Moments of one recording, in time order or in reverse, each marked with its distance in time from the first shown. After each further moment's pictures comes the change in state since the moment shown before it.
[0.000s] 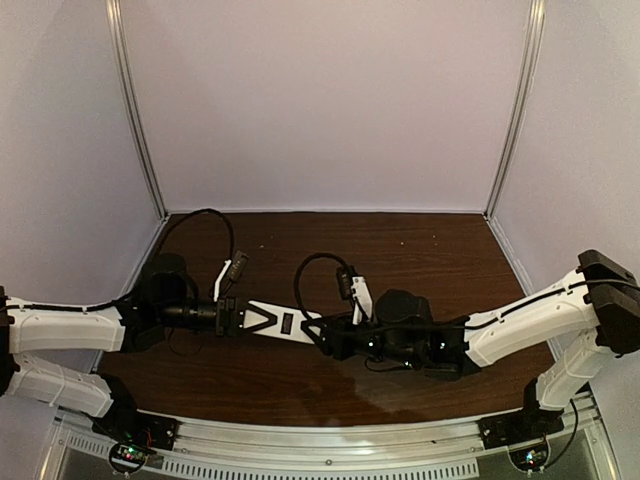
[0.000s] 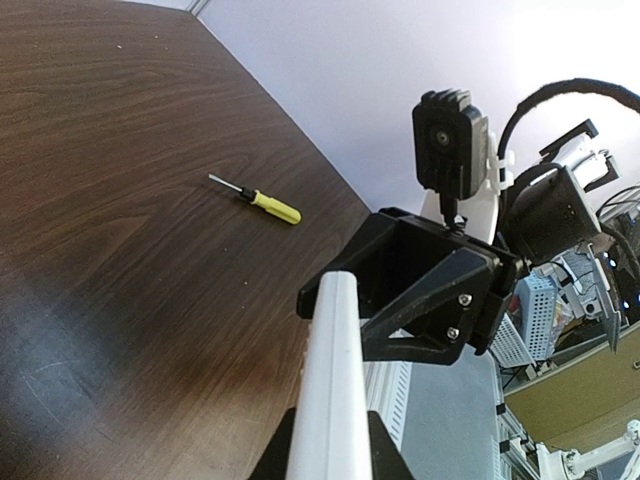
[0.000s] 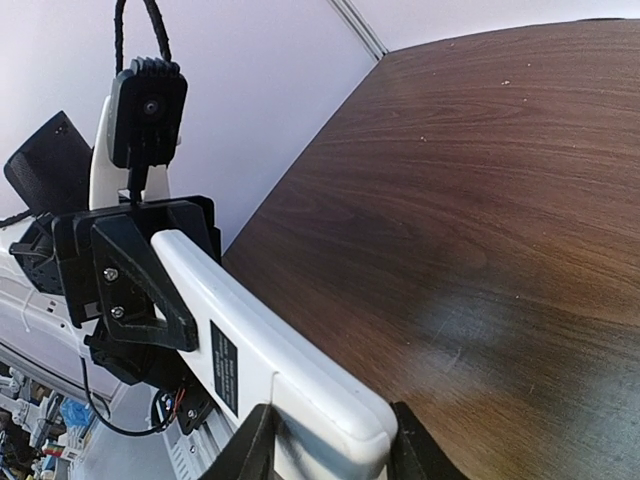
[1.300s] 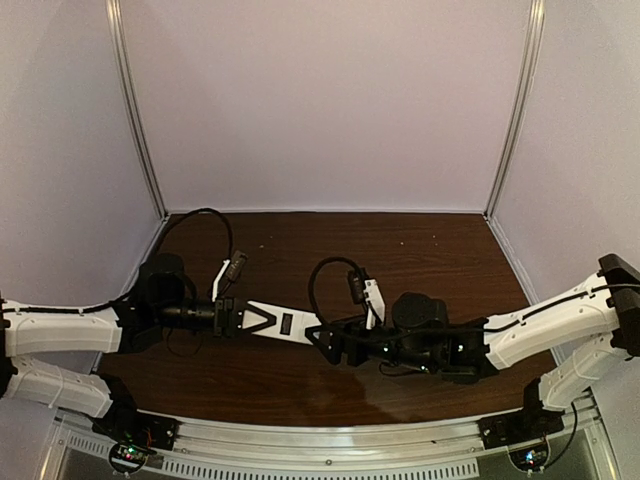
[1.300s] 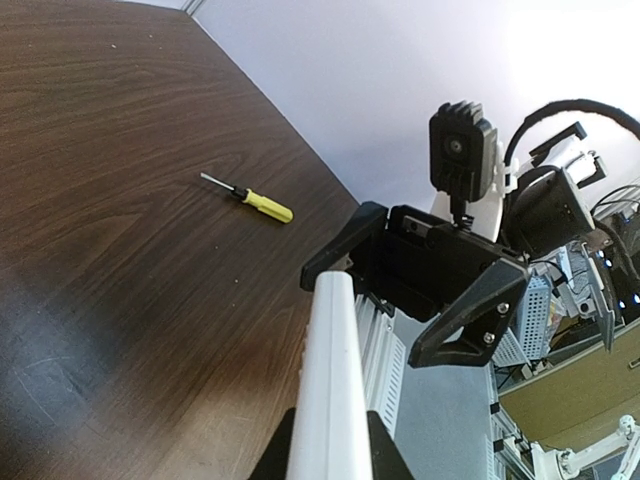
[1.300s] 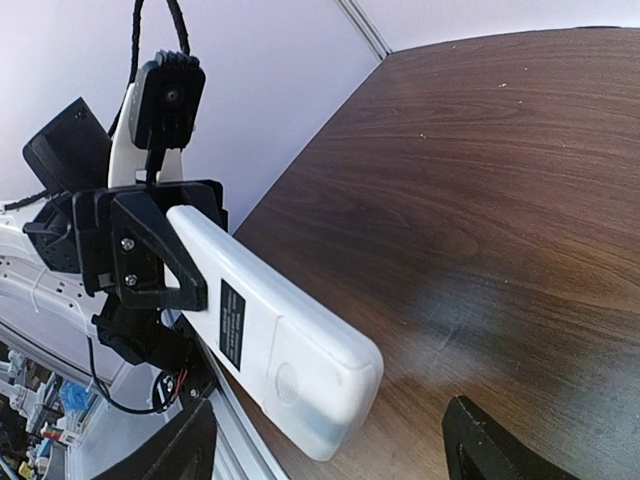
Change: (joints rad) left arm -0.002 -0.031 0.000 -0.018 0.005 0.002; right arm 0.019 -0.117 -0.067 -0.059 0.005 -0.018
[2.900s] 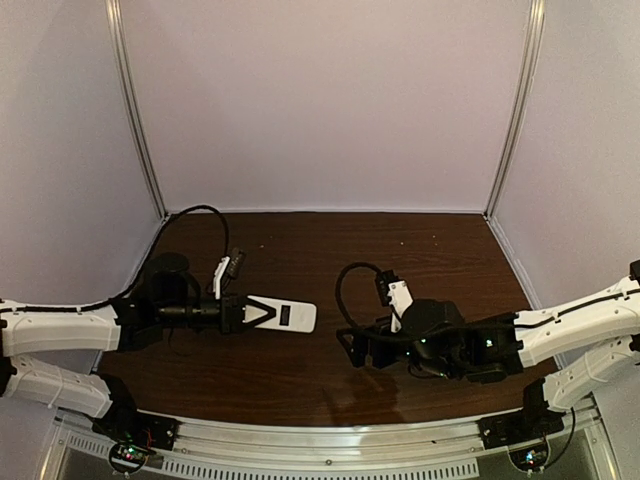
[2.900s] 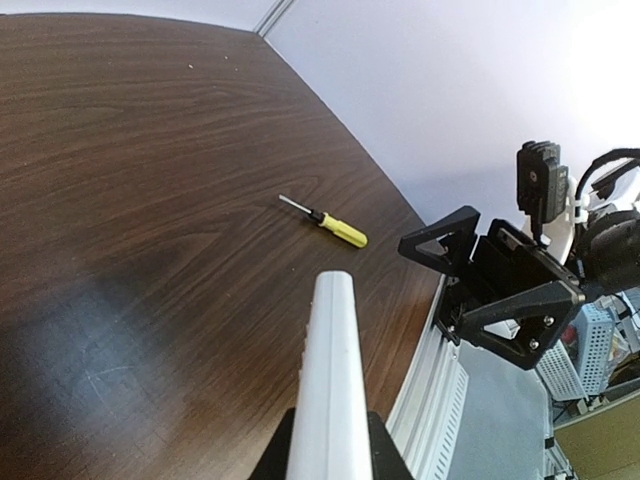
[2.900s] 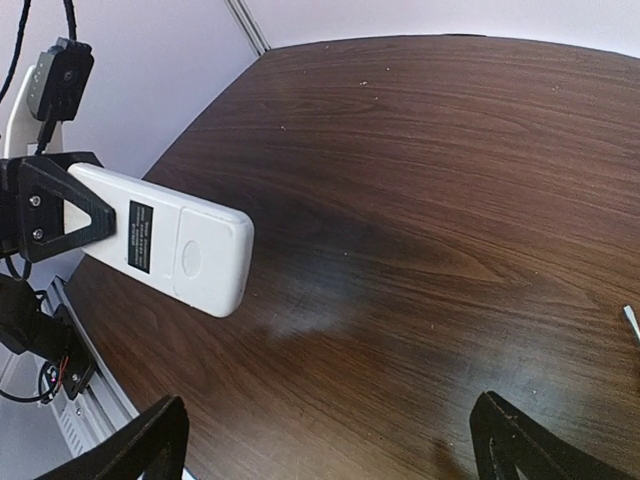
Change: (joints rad) left arm -0.035 -0.015 0.037 -0.120 -0.231 0.073; right arm 0.046 -0.173 0.003 -0.415 0.287 -0.039
